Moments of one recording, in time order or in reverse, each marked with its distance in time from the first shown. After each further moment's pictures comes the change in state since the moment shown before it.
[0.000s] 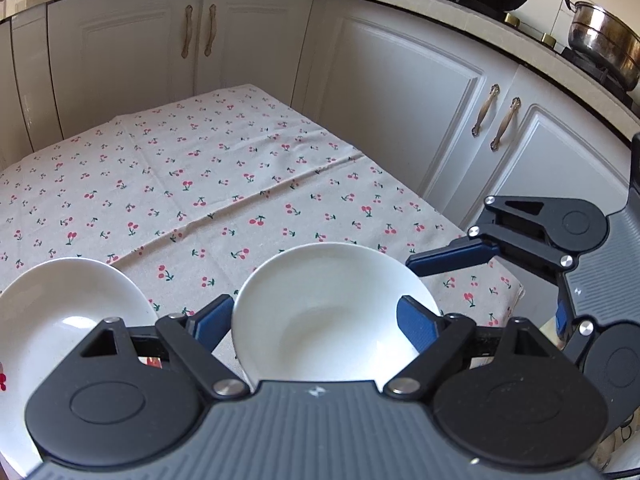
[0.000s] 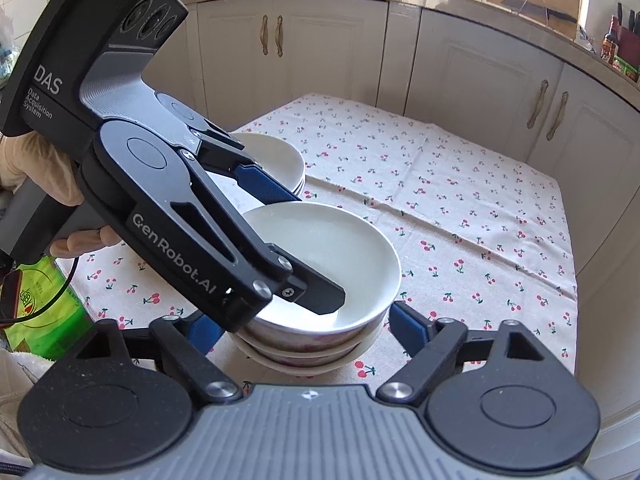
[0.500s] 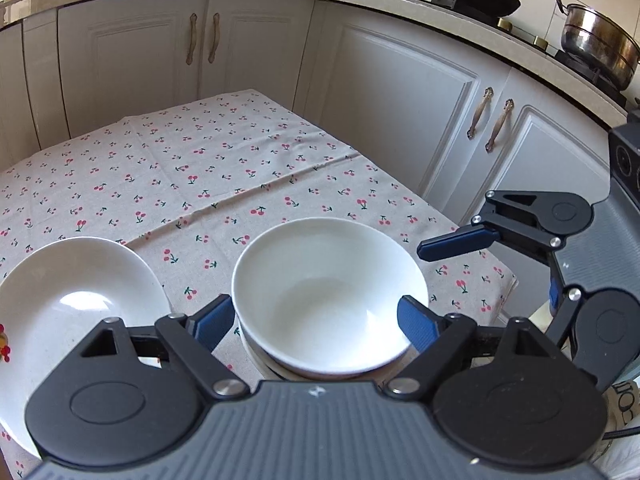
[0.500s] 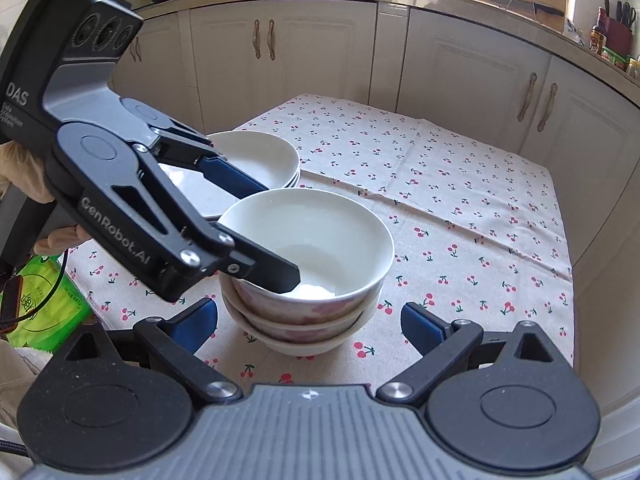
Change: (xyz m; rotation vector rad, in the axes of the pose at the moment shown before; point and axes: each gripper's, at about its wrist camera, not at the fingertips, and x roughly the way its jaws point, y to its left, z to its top) left arm -0.015 -0.007 -0.022 0.004 -0.028 0.014; right arm -0.007 -0.003 -0.016 0.040 0.004 -0.008
